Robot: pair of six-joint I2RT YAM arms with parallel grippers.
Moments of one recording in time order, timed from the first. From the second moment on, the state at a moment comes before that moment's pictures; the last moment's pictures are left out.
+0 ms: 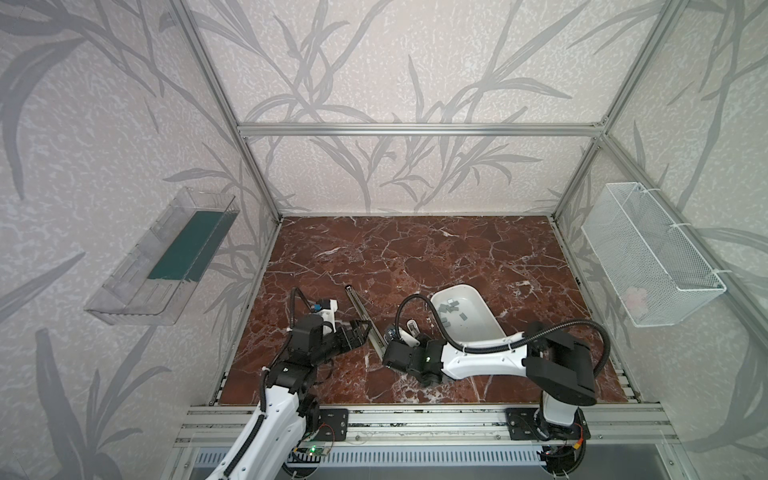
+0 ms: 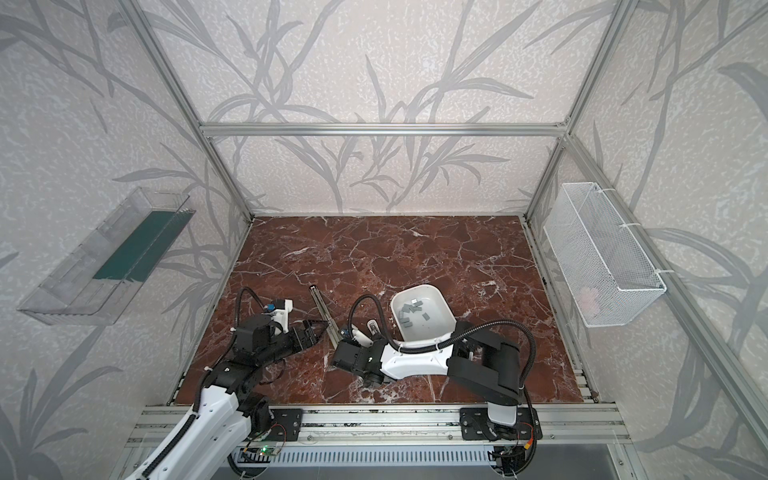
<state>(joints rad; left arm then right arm) -0.20 0.59 0.23 -0.24 0.41 -0.67 1.28 1.80 1.05 -0.46 0.58 0.32</state>
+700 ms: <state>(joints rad) -0.20 0.59 0.23 -0.24 0.41 -0.67 1.19 1.62 0.92 -0.33 0.50 0.69</state>
